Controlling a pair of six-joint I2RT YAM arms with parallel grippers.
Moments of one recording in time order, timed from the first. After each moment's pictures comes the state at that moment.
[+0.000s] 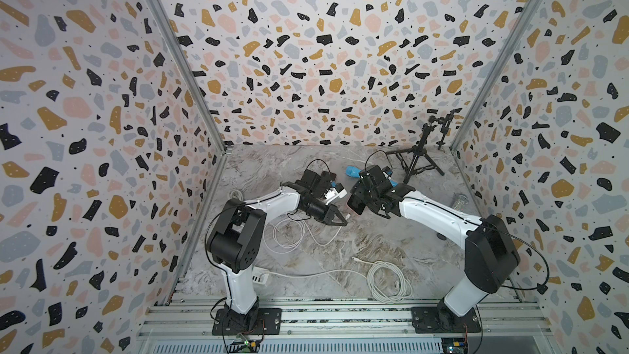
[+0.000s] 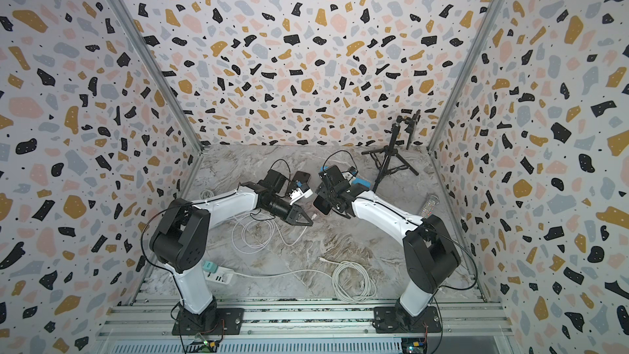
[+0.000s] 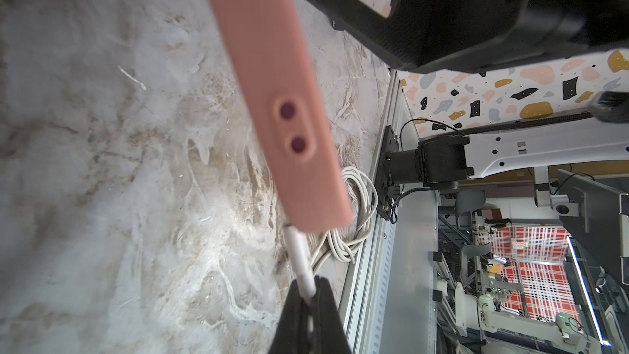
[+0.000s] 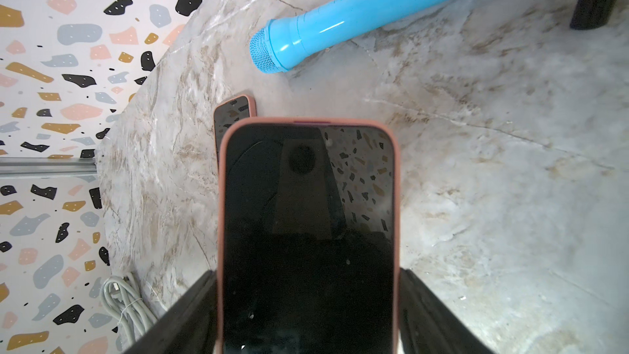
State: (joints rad) left arm -0.48 1.85 1.22 -0.58 1.03 0.06; right arm 0.68 1.66 1.25 -0.45 0.21 1.16
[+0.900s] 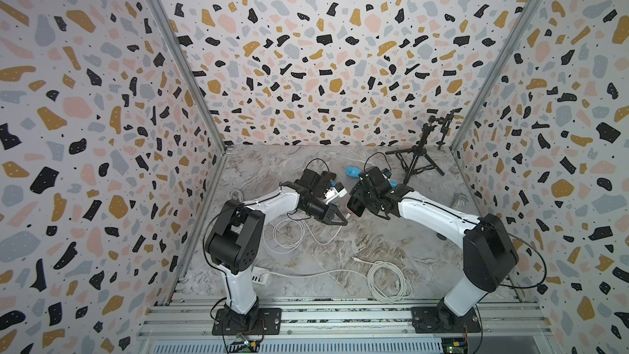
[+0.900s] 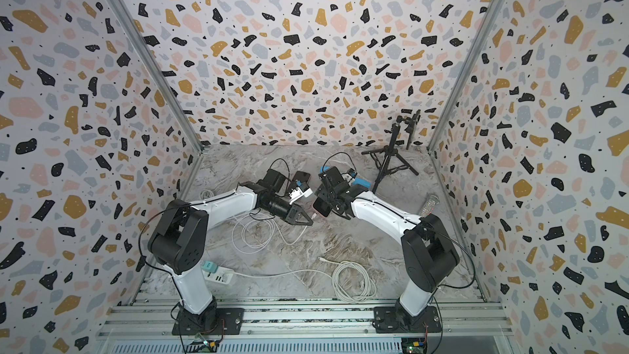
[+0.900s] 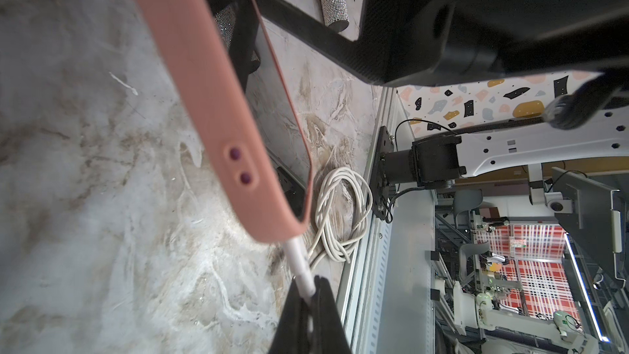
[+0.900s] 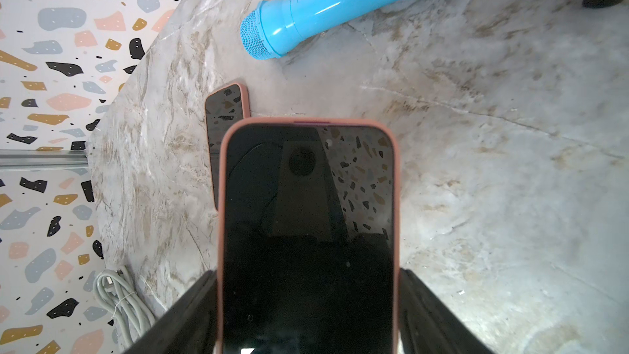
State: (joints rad) left arm -0.48 1.83 1.21 -0.58 1.04 0.06; right arm 0.68 1.67 1.24 -0.44 0.19 1.16
